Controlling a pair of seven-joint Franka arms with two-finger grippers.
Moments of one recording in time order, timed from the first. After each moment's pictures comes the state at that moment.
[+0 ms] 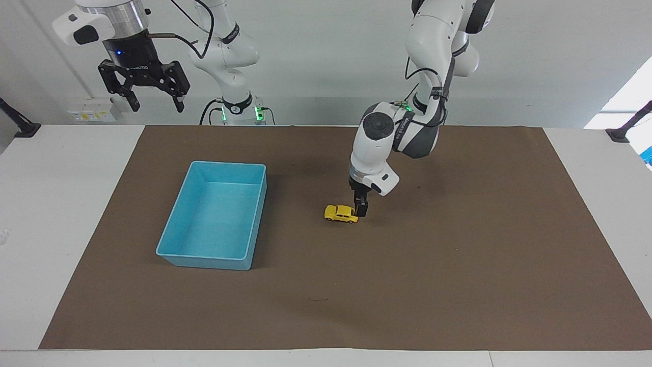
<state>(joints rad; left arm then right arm) -0.59 0.42 -0.06 -1.77 -0.06 2.20 -2.12 0.14 0.02 -0.12 -1.32 -0.02 1.43 0.05</state>
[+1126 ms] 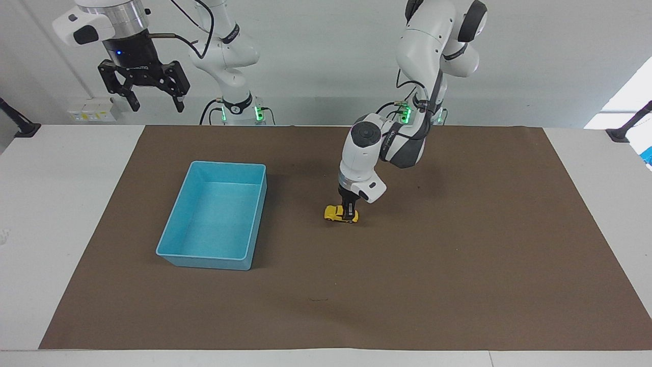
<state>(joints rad) -0.60 0.45 -0.05 -1.76 -0.05 2.29 -2.12 0.14 0.02 -0.12 -1.32 -0.02 1.43 0.05</state>
